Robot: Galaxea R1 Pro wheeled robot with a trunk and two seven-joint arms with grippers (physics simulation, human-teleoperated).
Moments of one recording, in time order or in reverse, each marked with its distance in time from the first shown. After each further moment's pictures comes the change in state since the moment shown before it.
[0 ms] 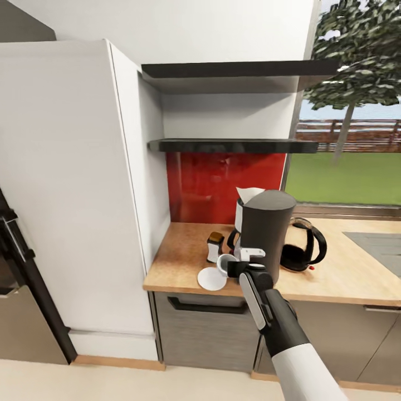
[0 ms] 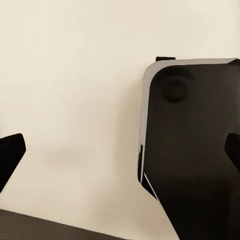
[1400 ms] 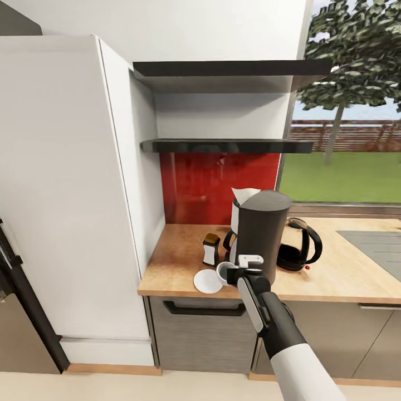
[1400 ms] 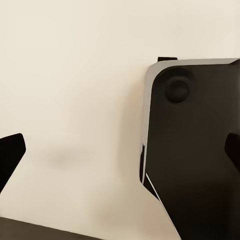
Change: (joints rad) left arm 0.000 0.004 0.000 0.000 0.000 0.000 0.000; right arm 0.000 0.000 0.001 0.079 -0.001 -0.005 0.001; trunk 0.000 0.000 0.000
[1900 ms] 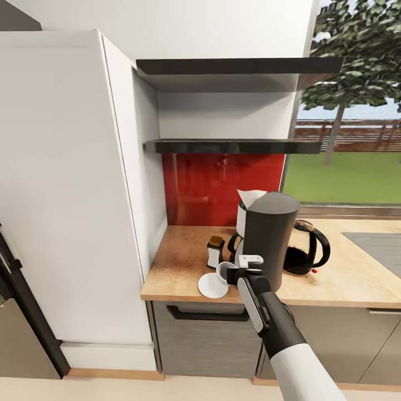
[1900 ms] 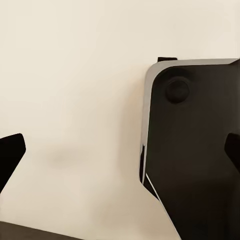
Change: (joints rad) left arm 0.000 0.000 0.000 0.000 0.000 -0.001 0.000; right arm 0.000 0.000 0.000 0.000 0.000 0.000 0.000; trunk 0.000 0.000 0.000
